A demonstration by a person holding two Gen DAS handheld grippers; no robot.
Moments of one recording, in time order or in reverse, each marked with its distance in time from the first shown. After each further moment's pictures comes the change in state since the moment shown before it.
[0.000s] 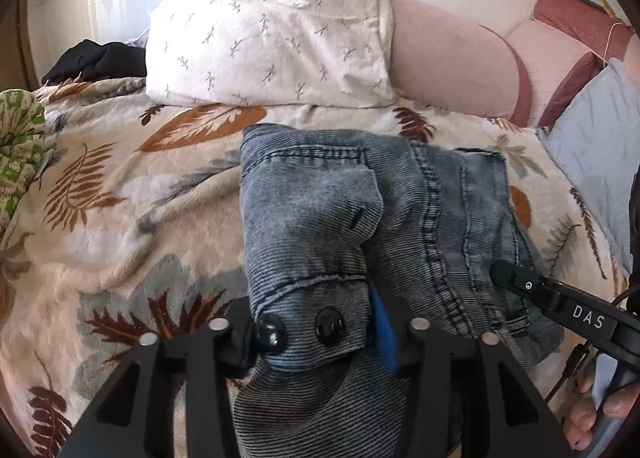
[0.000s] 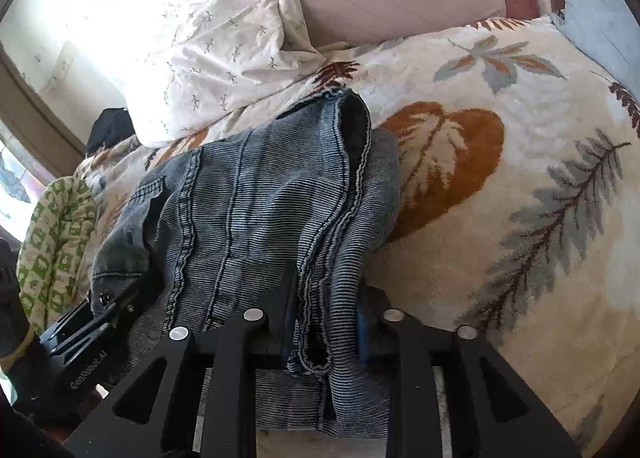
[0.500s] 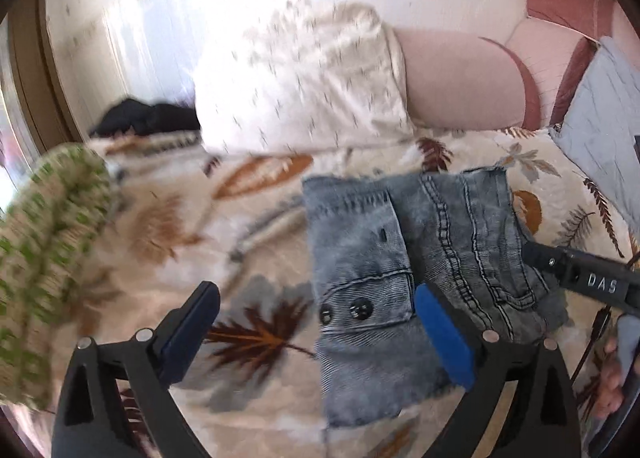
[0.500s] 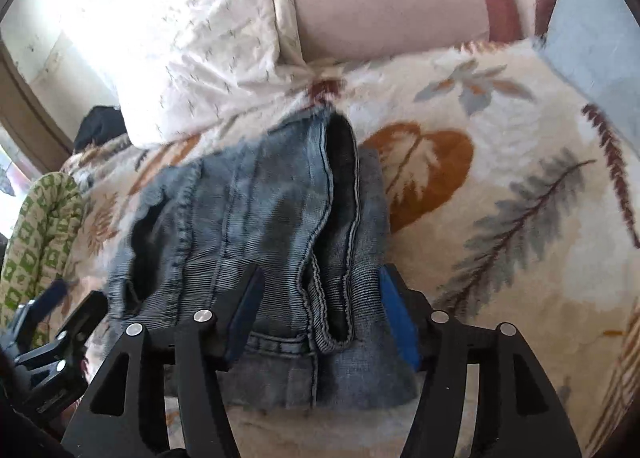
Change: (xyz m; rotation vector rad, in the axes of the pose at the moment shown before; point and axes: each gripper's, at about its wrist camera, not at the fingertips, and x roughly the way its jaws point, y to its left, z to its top) left arm -0.080 0.002 -0.004 0.109 -0.139 0.175; right arm -0.036 0.012 -0.003 -0.039 -0.057 -0.083
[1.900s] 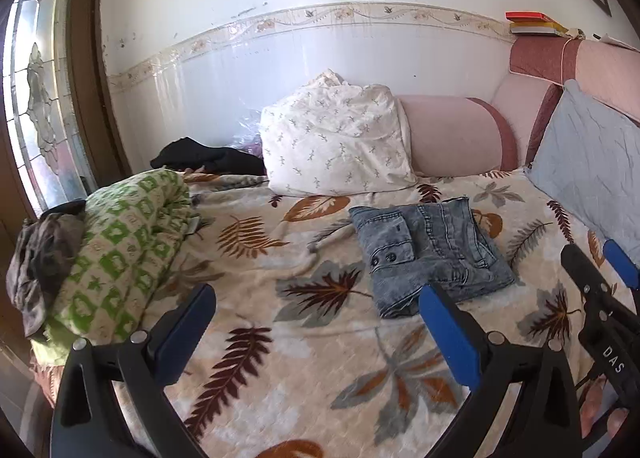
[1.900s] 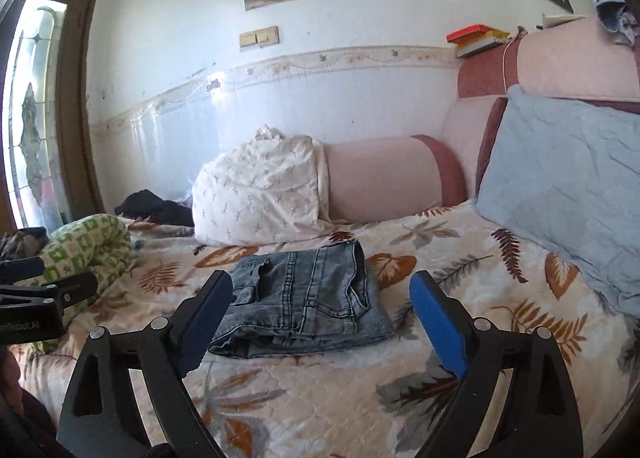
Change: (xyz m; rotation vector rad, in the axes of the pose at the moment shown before) left arm -0.179 0.066 -0.067 -0.039 -0.187 0.037; right arm -0.194 0.081 -0.147 -0.145 -0.643 -0.086
